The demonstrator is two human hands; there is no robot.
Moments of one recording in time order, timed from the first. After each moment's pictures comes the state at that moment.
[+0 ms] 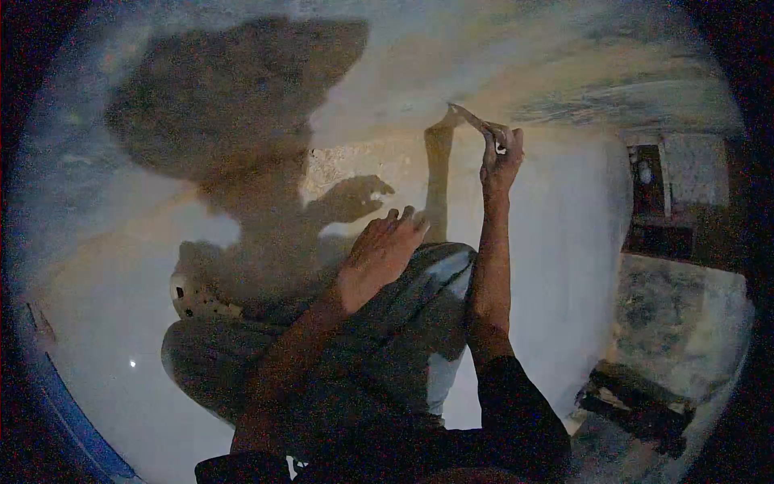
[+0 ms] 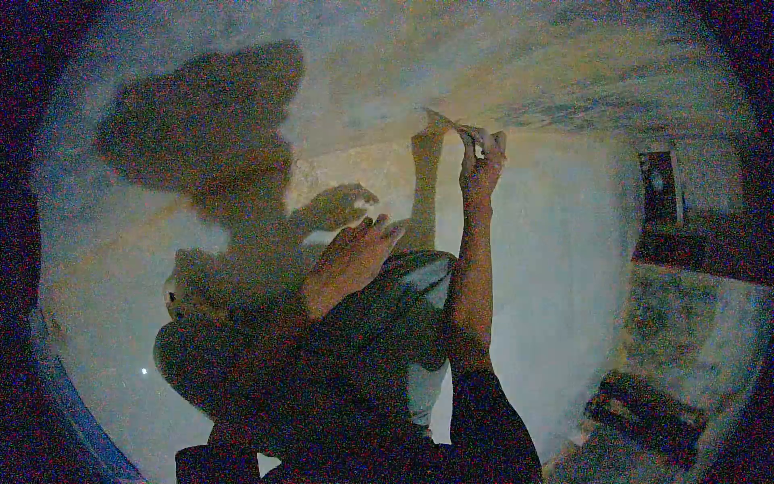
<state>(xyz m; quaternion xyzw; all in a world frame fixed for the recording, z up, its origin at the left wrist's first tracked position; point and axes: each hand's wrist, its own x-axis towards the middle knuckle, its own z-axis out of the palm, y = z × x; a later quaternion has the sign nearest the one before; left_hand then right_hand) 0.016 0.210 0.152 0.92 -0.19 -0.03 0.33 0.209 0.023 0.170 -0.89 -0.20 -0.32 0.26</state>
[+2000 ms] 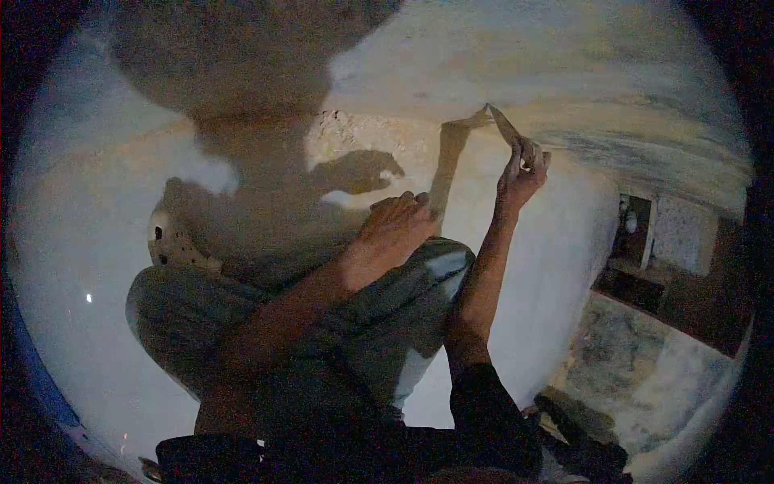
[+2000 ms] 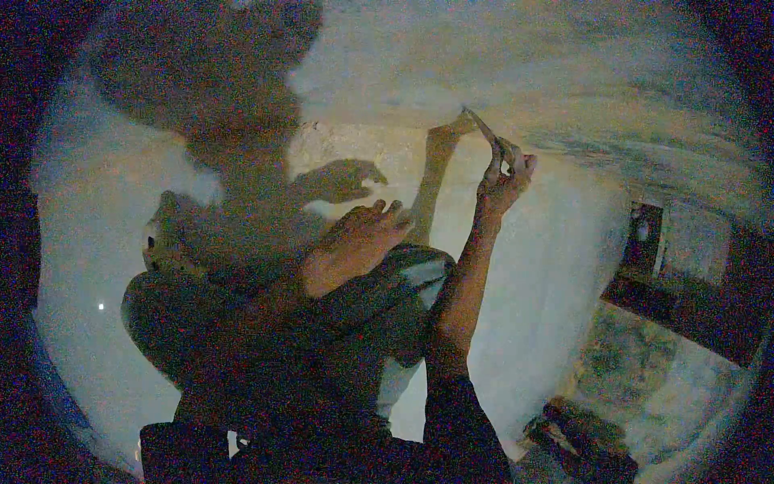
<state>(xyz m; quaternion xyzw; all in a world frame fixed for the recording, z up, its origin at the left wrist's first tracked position) 0.013 0.199 0.129 0.92 -0.15 0.11 0.34 0.210 0.028 0.168 -0.87 -0.23 -0.34 0.26</state>
